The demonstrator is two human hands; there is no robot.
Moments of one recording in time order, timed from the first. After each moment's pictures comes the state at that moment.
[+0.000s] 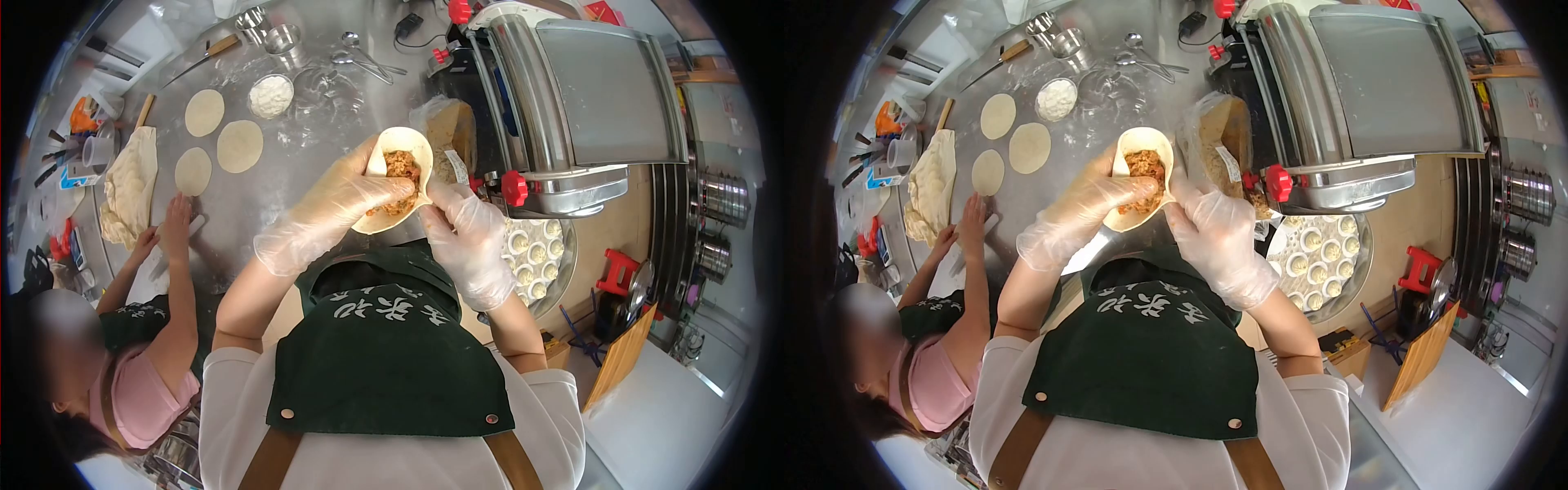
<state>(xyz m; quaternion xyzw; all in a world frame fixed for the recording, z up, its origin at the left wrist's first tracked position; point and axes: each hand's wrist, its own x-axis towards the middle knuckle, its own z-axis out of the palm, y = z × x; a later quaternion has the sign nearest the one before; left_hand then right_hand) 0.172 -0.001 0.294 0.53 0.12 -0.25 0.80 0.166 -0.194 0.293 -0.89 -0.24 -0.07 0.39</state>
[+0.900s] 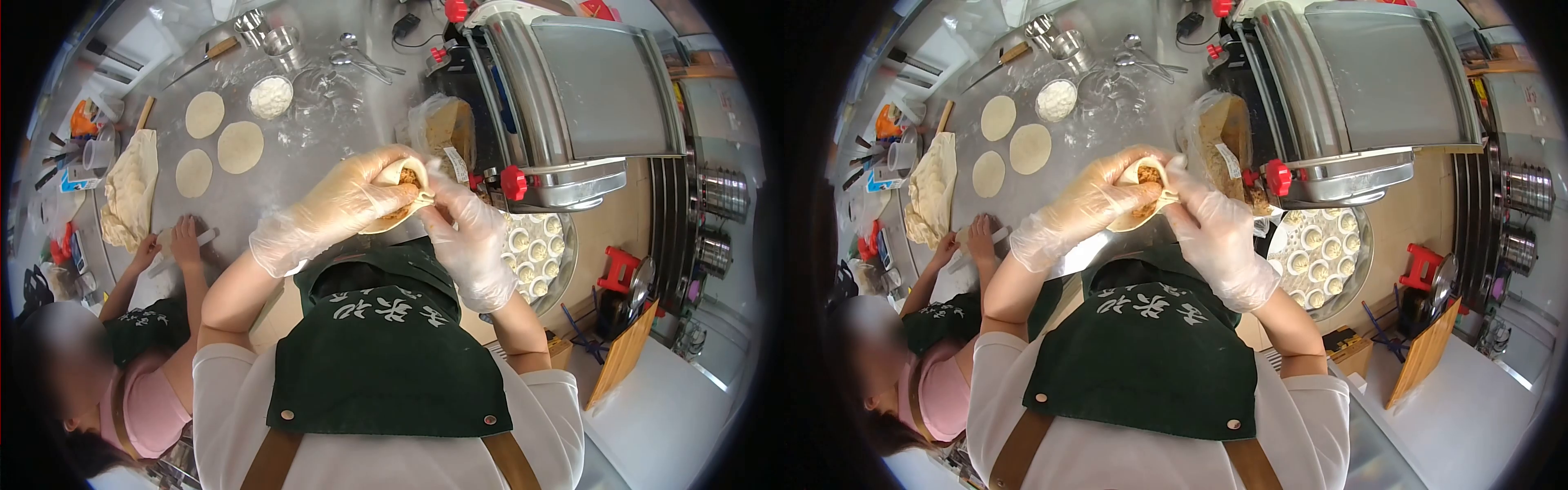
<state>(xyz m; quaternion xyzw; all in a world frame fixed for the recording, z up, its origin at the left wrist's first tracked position) 0.170 0.005 0.303 0.64 0.00 -0.30 0.71 0.156 -0.189 0.297 -0.87 -0.19 -0.03 0.46</state>
